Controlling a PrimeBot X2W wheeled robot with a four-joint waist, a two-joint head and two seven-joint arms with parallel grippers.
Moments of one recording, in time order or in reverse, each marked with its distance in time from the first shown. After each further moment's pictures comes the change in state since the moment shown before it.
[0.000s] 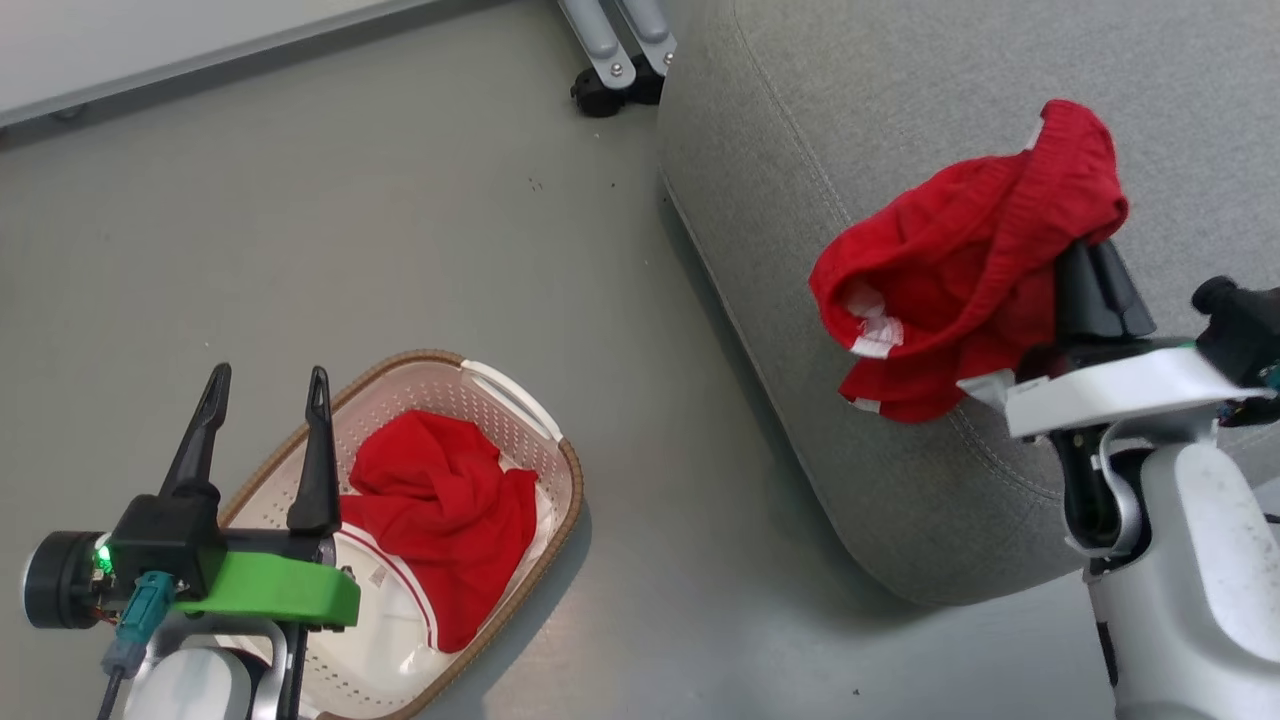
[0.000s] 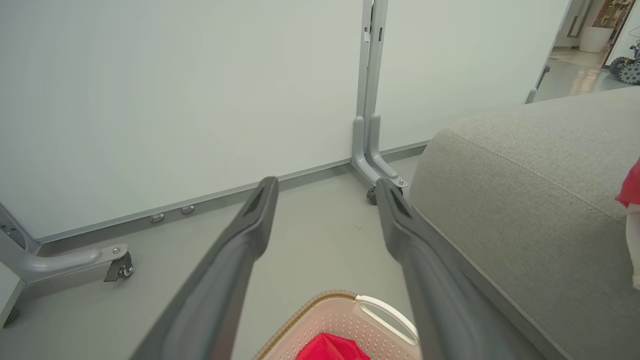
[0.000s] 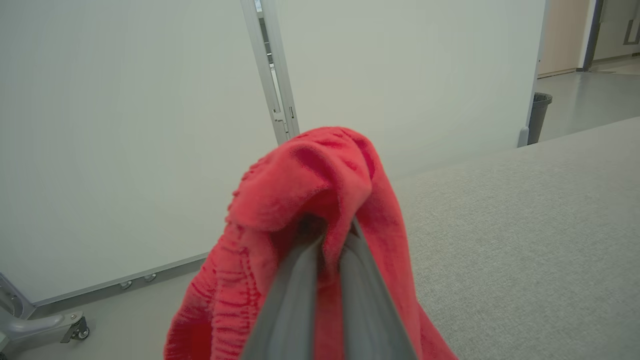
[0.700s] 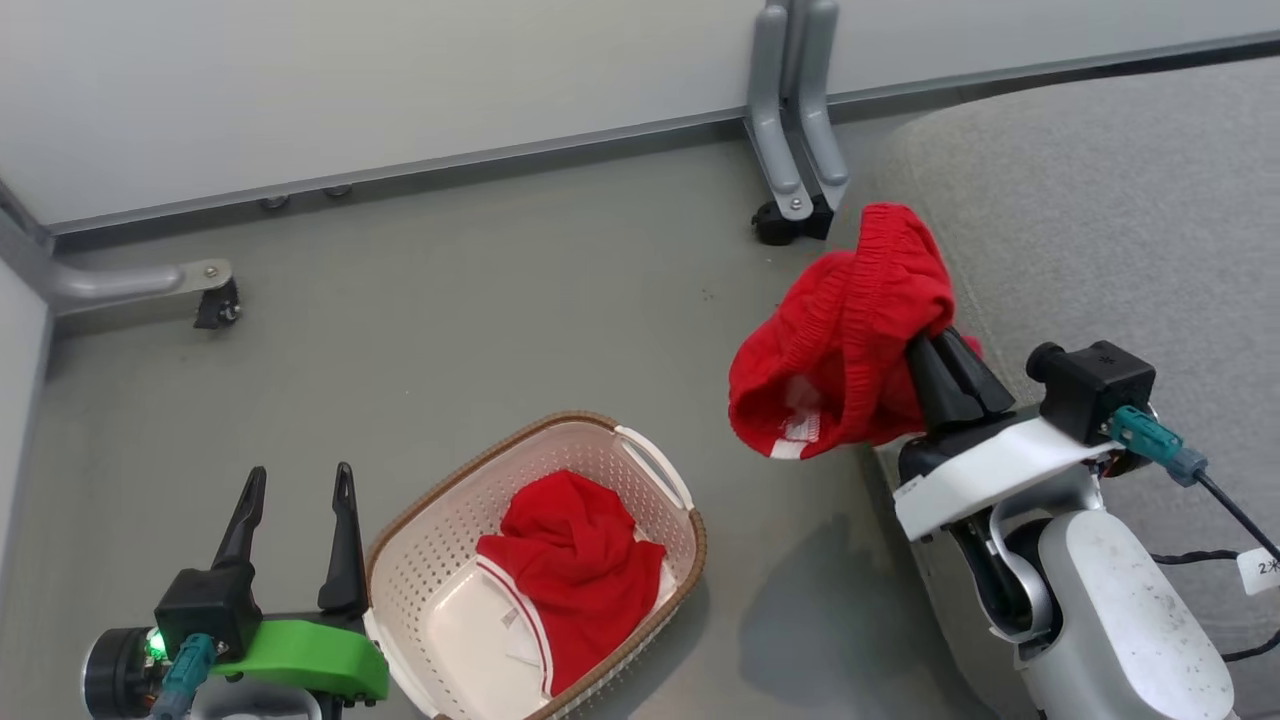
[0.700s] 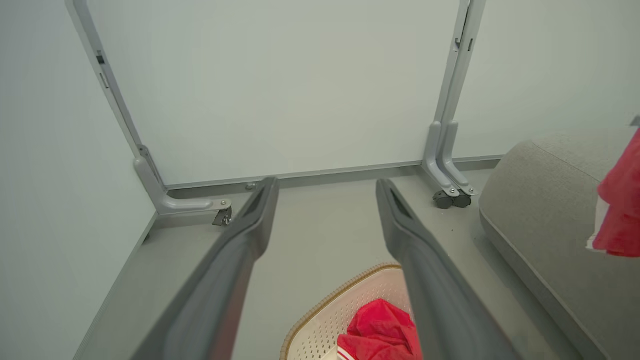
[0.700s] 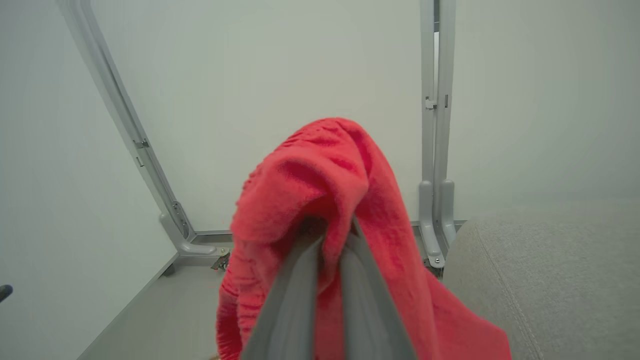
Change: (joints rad) left arm 0.078 -0.069 -0.002 0.137 -0.041 0.000 -0.043; right arm 0.074 -0.029 0.235 -0.038 0.005 0.000 0.086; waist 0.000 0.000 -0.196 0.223
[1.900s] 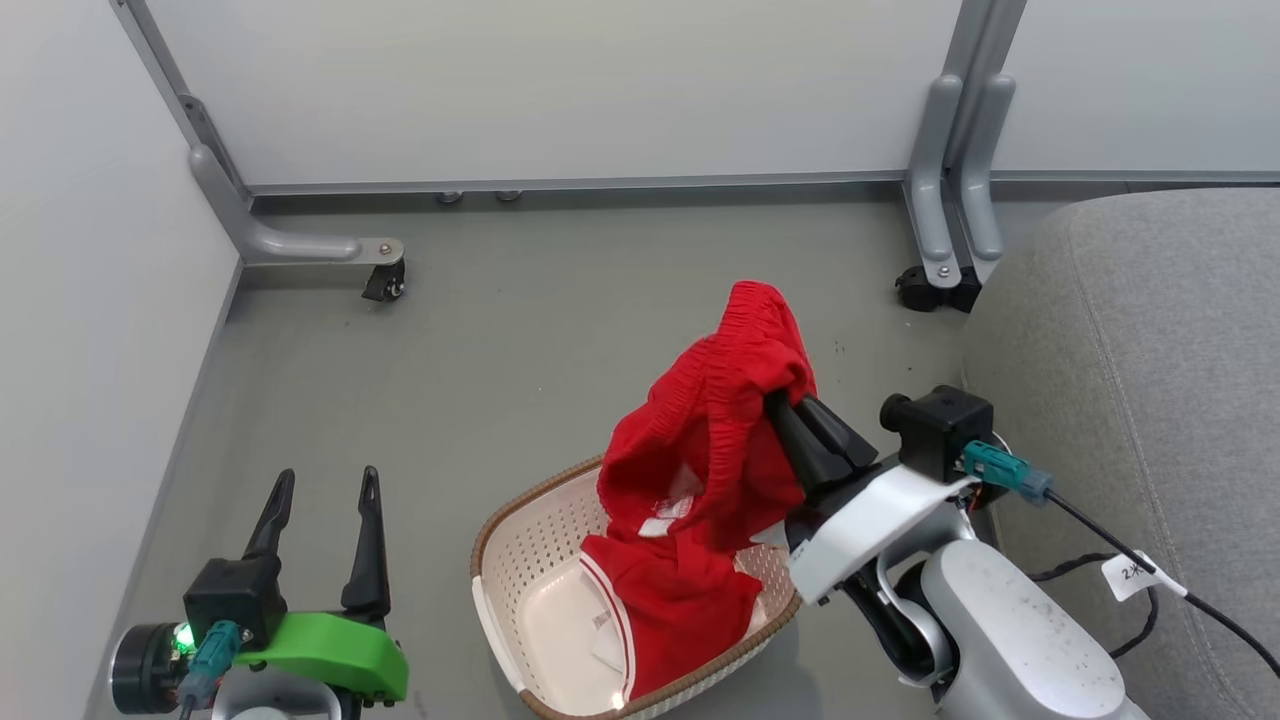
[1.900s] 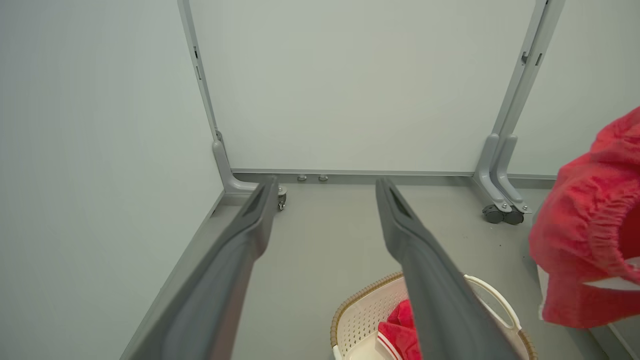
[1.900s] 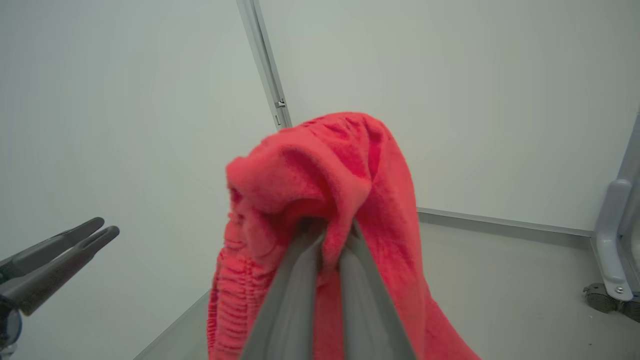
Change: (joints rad) left arm -0.044 0.051 -0.126 0.017 -0.096 0.064 0.011; right arm -0.077 0.003 0.279 0.182 0.135 0.000 -0.083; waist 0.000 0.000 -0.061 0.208
